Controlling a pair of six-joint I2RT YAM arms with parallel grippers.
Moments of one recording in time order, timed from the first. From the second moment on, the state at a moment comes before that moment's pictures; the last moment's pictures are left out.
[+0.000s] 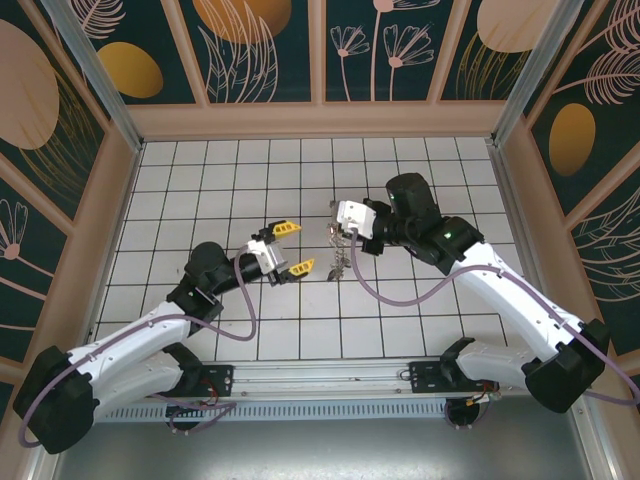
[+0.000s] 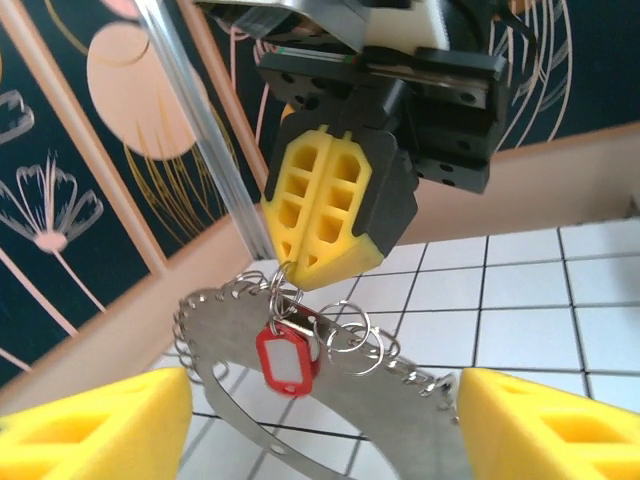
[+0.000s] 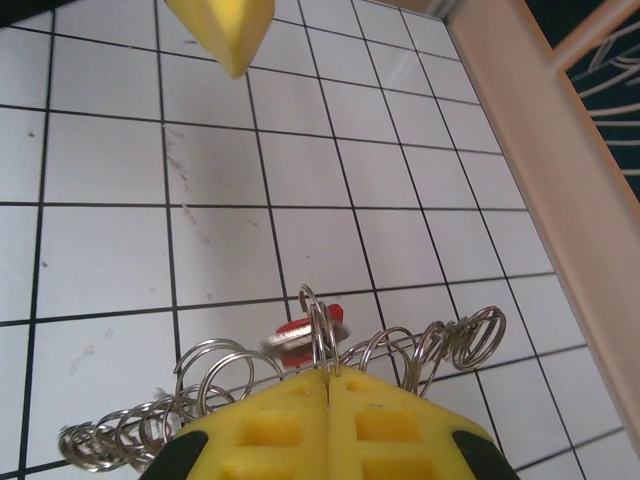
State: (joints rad) left arm -0.70 0.96 0.46 0.56 0.47 0.28; right arm 0.67 1.17 1.12 -0.54 -0.36 -0.75
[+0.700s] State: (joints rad) left arm -0.70 1.11 0.62 0.40 0.49 0.36; right arm 0.68 1.13 1.00 -0.41 -0.52 -0.59
